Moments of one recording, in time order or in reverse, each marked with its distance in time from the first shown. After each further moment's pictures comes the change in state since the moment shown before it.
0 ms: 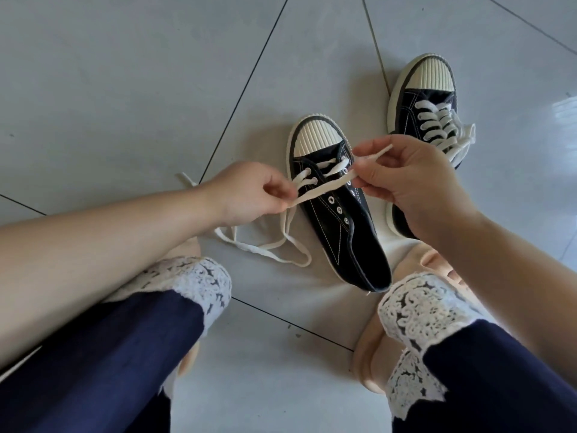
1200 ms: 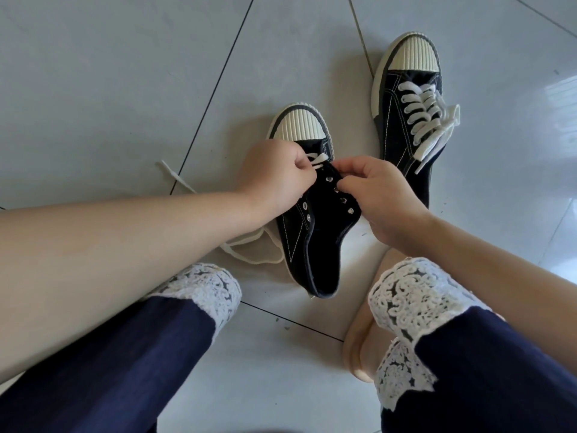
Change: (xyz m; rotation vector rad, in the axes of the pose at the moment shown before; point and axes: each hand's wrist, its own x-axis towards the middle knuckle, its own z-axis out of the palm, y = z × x) left_hand 0.030 0.027 0.047 0.137 0.375 0.066; right_hand 0.008 0.044 0.004 -0.178 0.072 0.186
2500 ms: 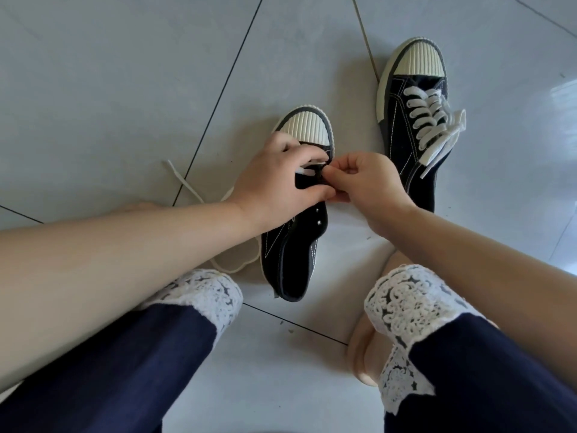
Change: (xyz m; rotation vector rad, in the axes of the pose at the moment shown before) left_hand -0.002 -0.021 0.003 -0.052 0.039 0.218; right_hand 0.016 -0.004 0.011 0.010 0.017 -0.068
